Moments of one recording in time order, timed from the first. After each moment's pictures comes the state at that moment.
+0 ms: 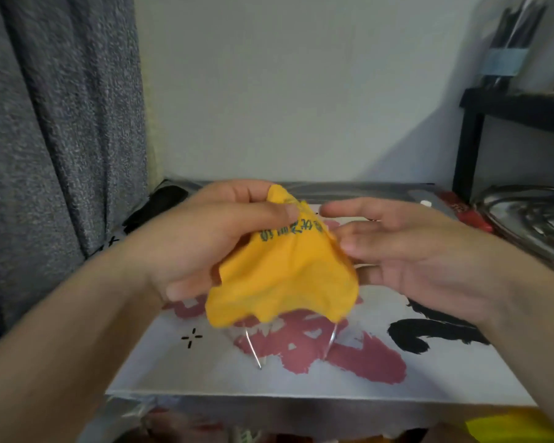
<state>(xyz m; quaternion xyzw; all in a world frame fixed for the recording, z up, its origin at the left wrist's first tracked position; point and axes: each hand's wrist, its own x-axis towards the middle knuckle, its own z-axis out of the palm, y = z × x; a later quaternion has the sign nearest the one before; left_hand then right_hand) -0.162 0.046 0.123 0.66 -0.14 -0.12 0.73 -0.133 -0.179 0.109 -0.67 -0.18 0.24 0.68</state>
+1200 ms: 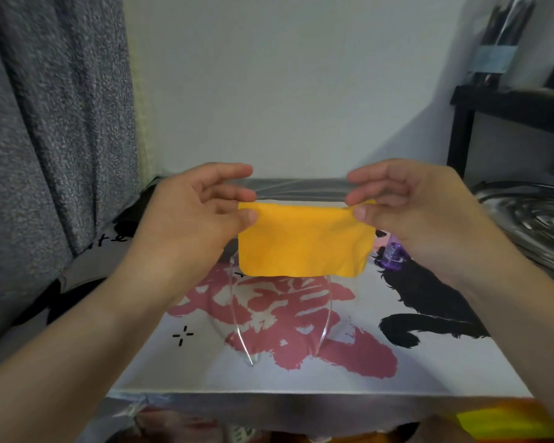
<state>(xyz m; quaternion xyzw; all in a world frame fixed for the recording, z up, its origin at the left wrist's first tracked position) -0.155 0.054 0.100 0.77 -0.03 0.19 0.61 -0.119 -0.190 0.111 -0.82 -0.17 -0.11 0.53</state>
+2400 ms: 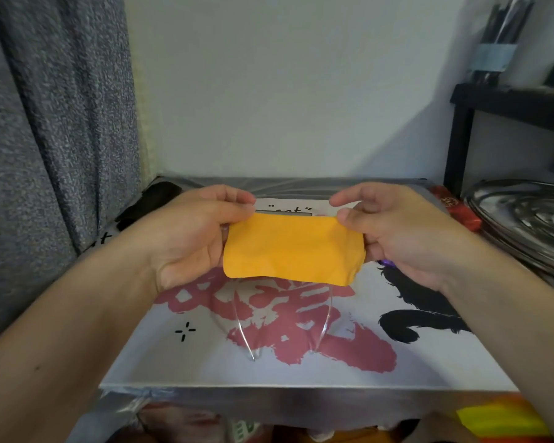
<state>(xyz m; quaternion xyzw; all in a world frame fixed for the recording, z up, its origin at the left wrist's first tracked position) -0.134 0.064 0.099 0.66 0.03 -0.07 0.75 -0.119 -0.174 0.104 -0.81 -0.09 0.05 0.58</state>
